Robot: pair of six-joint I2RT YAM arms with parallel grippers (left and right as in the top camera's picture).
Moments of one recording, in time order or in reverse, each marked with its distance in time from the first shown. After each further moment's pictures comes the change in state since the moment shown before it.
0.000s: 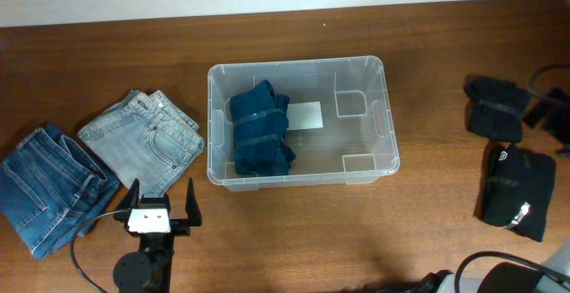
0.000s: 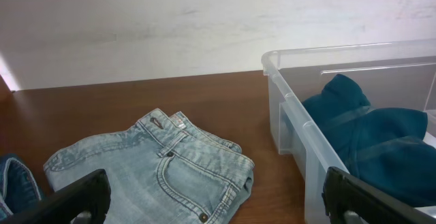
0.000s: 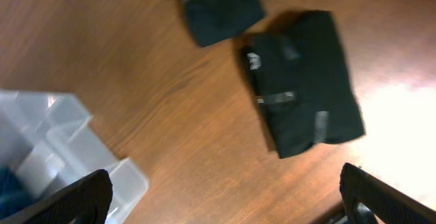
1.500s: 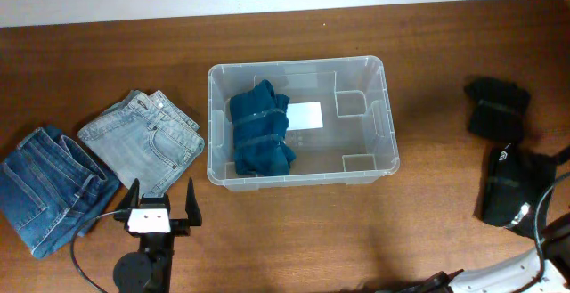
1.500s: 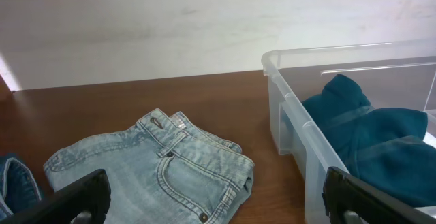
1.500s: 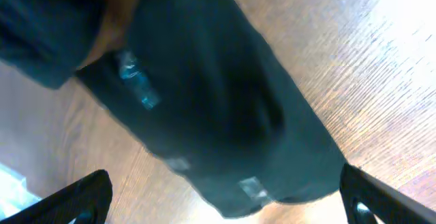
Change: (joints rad) left arm 0.000 0.000 0.000 0.000 0.000 0.000; right arm -0.377 0.473 -0.140 0.197 -0.133 -0.116
